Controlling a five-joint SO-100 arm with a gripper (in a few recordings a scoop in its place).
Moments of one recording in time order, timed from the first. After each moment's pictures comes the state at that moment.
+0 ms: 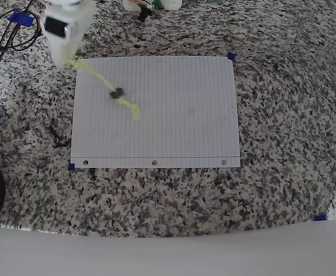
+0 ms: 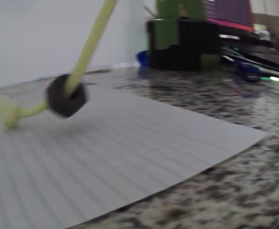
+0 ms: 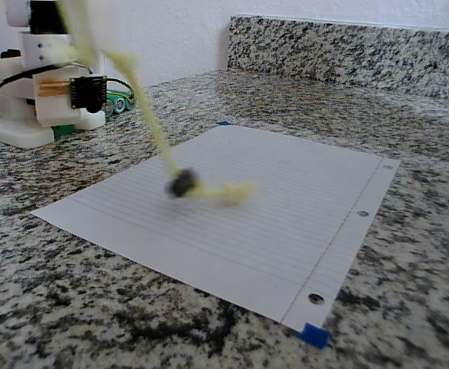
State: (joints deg) arm 33.6 125.3 117.5 63.2 -85.0
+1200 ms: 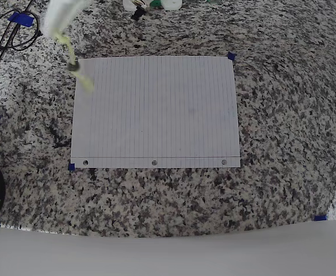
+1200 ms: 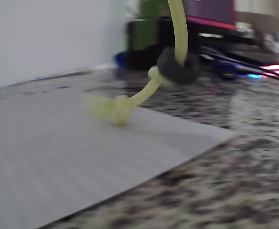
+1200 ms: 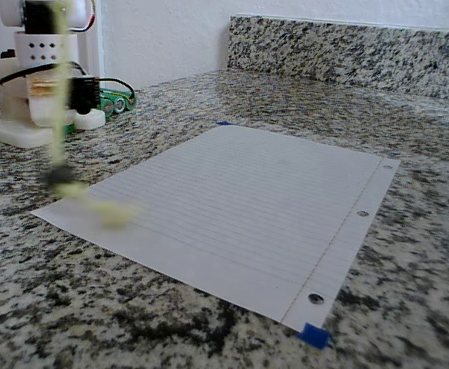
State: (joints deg) arm 35.6 157.6 143.3 48.1 -84.4
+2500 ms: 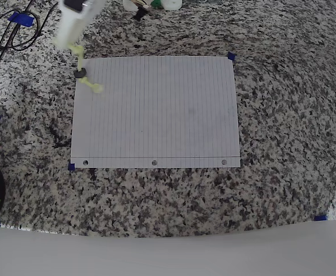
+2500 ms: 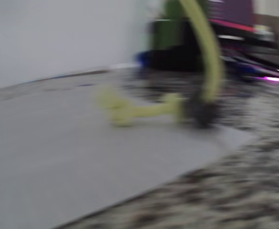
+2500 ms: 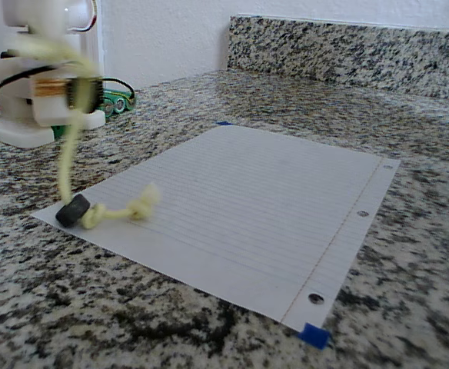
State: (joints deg) arm 28.4 160.6 154.8 43.9 -79.6
